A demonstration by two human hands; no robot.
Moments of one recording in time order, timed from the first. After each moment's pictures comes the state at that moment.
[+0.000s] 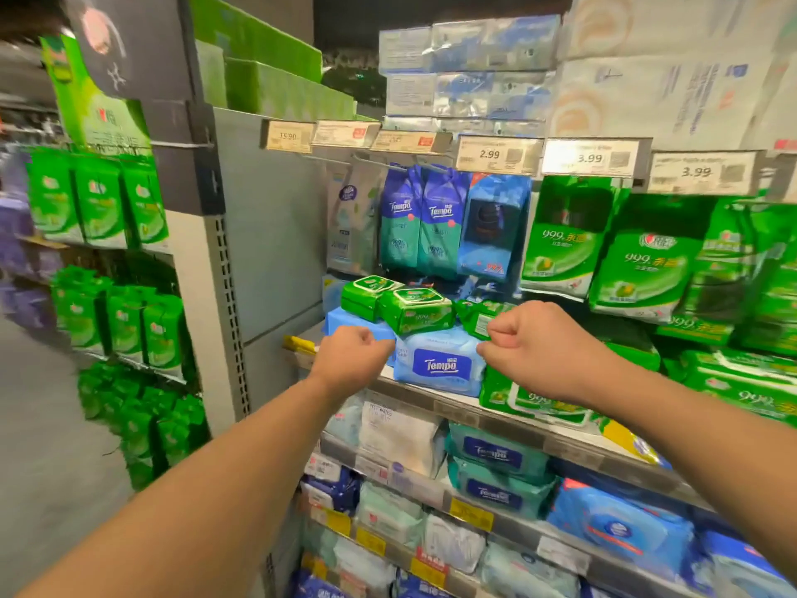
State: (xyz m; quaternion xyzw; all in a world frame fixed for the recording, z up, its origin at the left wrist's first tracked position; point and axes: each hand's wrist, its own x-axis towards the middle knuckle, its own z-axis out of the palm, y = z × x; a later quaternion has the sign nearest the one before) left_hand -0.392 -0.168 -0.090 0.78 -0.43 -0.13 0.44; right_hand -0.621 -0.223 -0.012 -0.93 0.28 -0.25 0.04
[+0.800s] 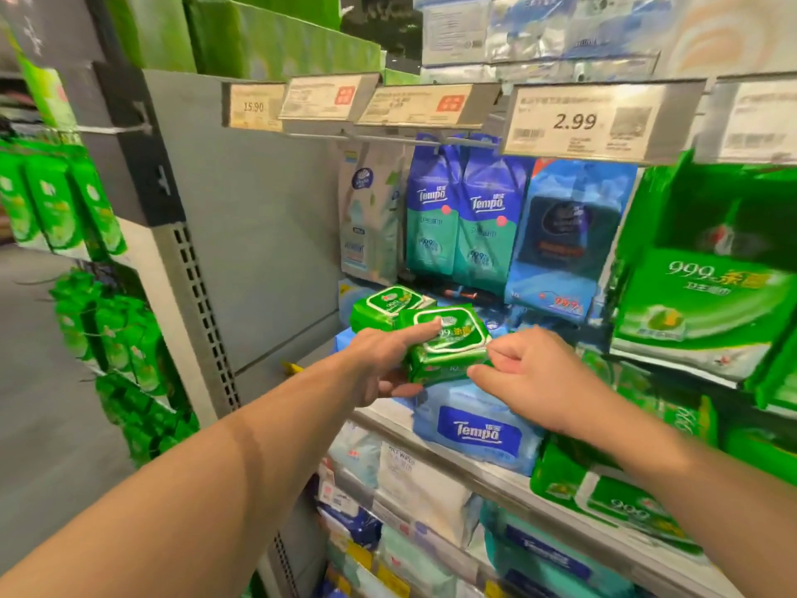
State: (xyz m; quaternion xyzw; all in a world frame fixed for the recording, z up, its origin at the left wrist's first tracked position) left_hand -0.340 -0.304 -0.077 0.69 -0.21 -0.43 0.54; right_hand -0.528 -0.376 -0.057 -0.92 0.22 -0.26 0.20
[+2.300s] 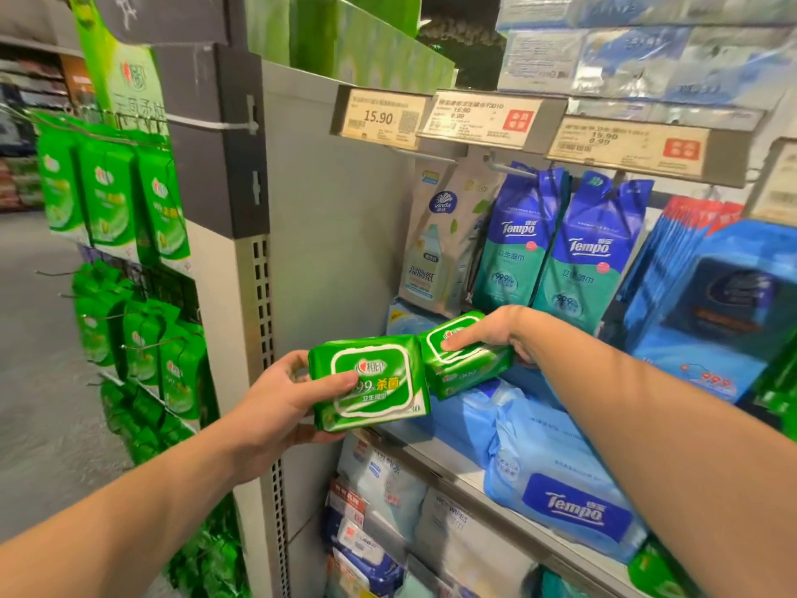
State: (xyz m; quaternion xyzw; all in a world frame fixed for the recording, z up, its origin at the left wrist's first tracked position) left_hand -0.196 -0.176 -0.100 0.58 -0.26 -0.39 0.66; right_hand -0.326 -0.430 -0.027 -0.77 0.48 0.03 0.42
